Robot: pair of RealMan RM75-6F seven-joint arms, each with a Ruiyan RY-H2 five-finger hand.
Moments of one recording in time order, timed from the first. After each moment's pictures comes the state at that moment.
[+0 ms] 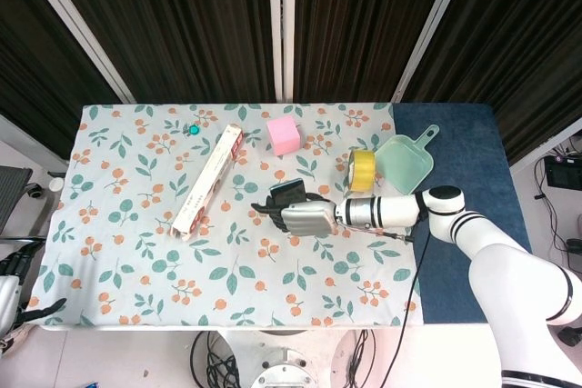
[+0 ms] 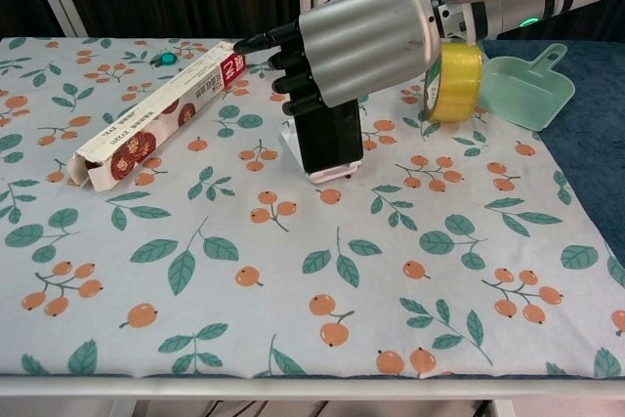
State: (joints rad) left arm 0.00 -1.22 0.02 -1.27 1.51 1.48 -0.26; right arm 1.31 -1.54 -0.20 -0.76 -2.20 1.16 -0.37
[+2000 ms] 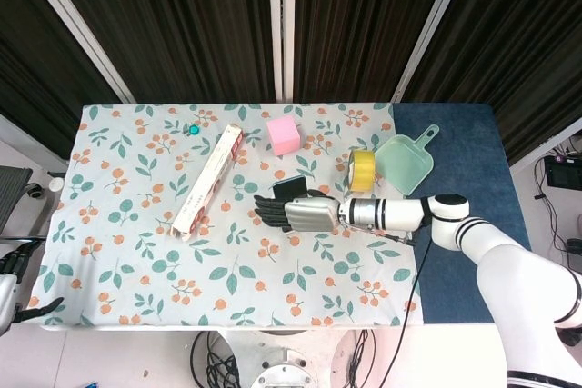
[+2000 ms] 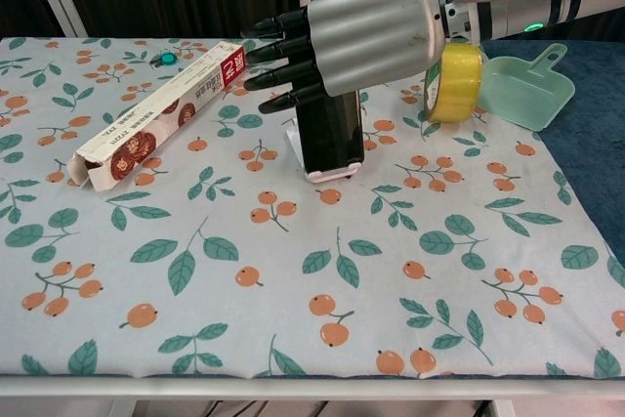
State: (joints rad) left arm 0.00 -1.21 0.01 -1.27 1.51 1.47 -0.26; right arm 1.27 -1.51 -0.19 -0.84 -2.11 1.14 -0.45
